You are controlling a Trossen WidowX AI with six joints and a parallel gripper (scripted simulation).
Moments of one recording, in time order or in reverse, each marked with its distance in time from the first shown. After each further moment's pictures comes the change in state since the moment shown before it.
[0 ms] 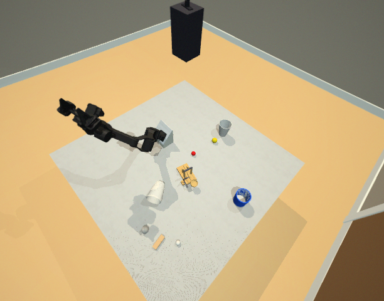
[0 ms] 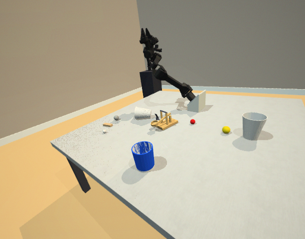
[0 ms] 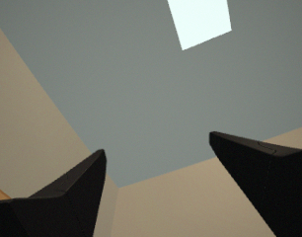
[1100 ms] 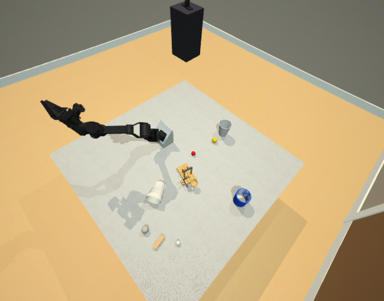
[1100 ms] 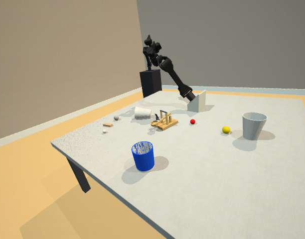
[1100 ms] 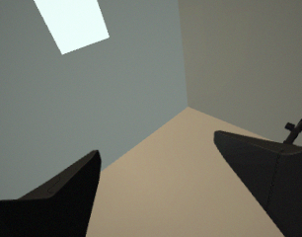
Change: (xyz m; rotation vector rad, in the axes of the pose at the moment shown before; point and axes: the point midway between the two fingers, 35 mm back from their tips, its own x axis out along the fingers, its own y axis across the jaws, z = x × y) arm -0.059 -0.142 -0.021 0.003 0.034 -0.625
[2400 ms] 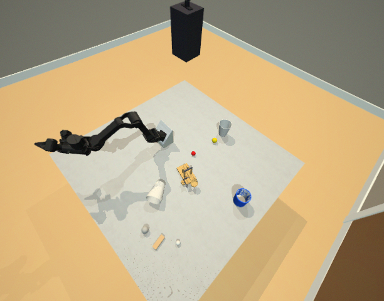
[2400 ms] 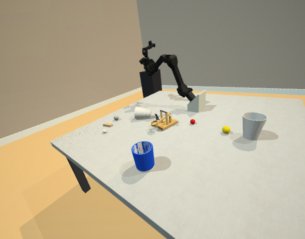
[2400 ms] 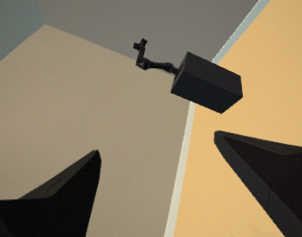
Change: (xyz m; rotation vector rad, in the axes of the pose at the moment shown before) arm -0.120 -0.139 -0.139 -0.011 0.498 -0.702
